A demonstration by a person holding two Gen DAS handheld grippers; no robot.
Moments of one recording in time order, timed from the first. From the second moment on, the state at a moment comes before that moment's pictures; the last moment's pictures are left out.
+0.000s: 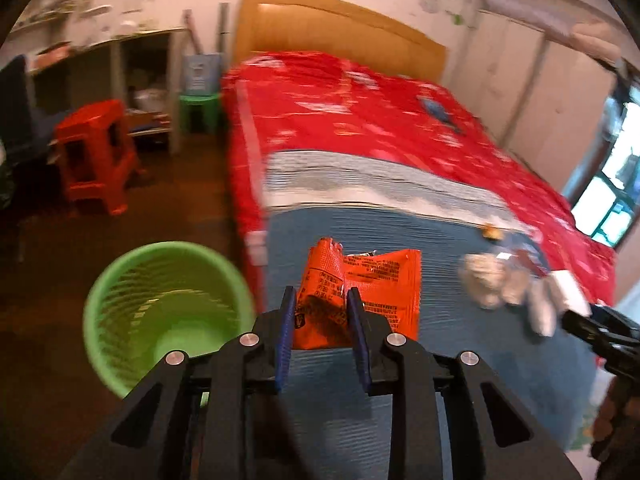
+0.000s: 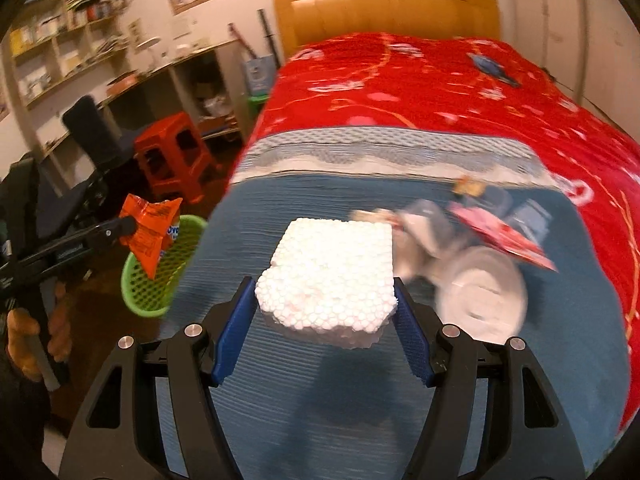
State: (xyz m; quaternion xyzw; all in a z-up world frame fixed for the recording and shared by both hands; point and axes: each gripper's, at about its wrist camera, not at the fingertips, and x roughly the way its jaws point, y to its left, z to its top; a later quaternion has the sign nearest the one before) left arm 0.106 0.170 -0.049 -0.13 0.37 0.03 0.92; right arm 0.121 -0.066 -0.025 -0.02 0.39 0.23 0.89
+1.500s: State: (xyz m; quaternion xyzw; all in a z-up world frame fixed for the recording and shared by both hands) left arm 0.034 0.350 -0.108 -0.22 0.37 0.23 0.87; right arm 0.151 0.246 -0.089 -0.08 0.45 0.42 0.79
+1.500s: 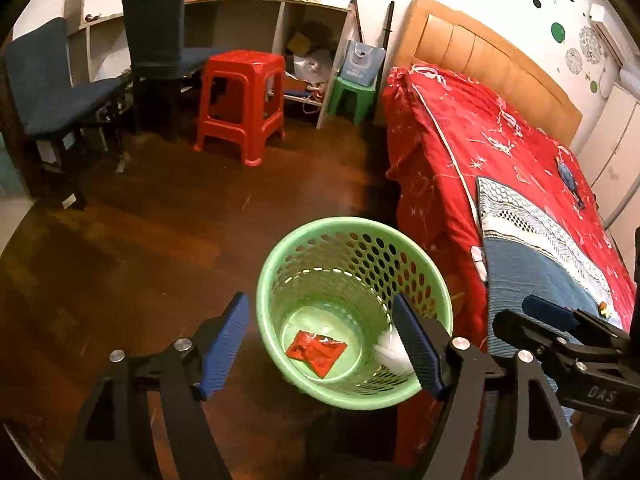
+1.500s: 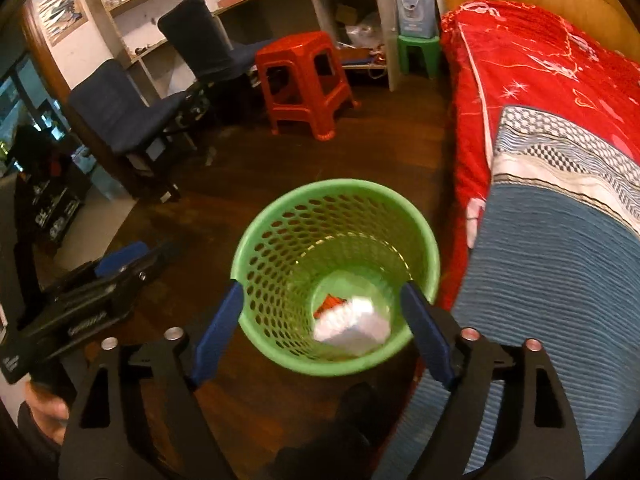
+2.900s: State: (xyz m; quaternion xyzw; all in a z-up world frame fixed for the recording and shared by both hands) left arm 0.143 0.107 -0.058 -0.12 0.40 0.02 0.91; right arm 0.235 -0.181 -0.044 -0.04 0.47 0.21 0.86
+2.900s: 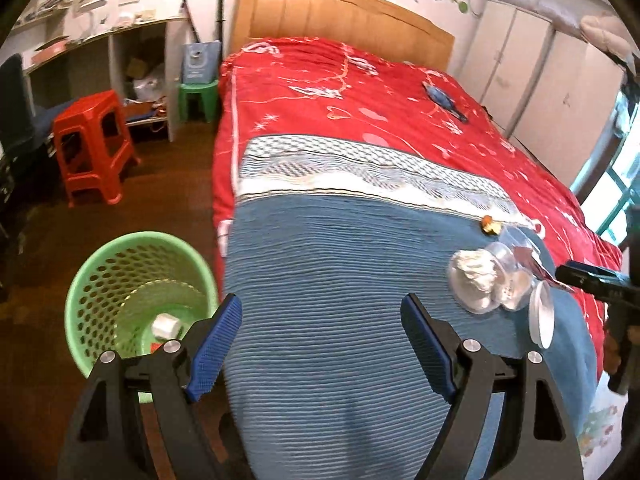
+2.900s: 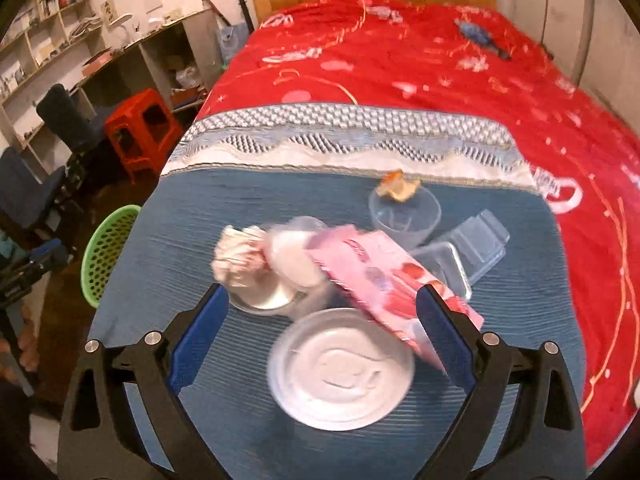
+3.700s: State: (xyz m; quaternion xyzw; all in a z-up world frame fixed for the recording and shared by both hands) left arm 0.219 -0.005 -0.076 -0.08 0.44 -0.13 0.89; right arm 0.293 -0.212 -0.092 0.04 0.54 0.29 0.79
